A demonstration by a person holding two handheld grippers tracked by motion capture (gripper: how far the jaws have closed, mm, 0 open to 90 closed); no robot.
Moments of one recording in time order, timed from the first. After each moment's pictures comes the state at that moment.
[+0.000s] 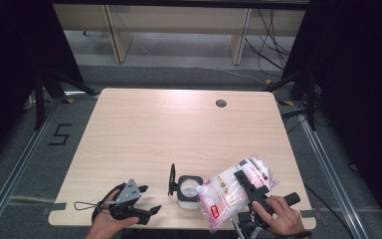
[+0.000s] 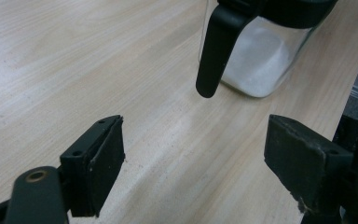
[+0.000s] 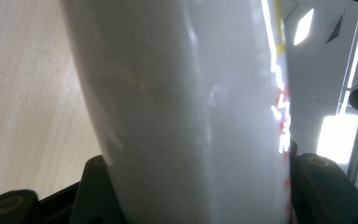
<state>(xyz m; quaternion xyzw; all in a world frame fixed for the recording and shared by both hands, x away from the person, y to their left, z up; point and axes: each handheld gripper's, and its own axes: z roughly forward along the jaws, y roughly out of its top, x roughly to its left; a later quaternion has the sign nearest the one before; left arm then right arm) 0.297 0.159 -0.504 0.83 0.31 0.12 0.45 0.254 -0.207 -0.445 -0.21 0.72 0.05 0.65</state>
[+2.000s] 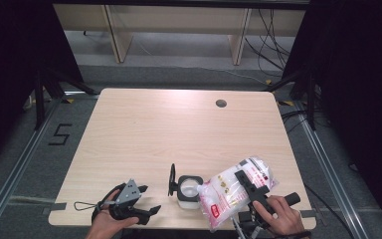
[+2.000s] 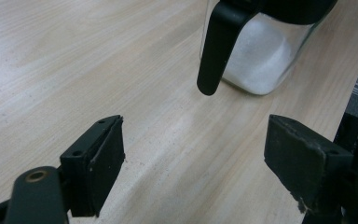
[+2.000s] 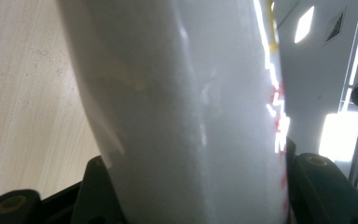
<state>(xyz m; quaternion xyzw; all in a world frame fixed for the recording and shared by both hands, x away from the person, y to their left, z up) 0.297 0.160 -0.504 0.83 0.30 0.12 0.45 0.254 -0.208 -0.447 -0.20 0.73 0.06 0.65</state>
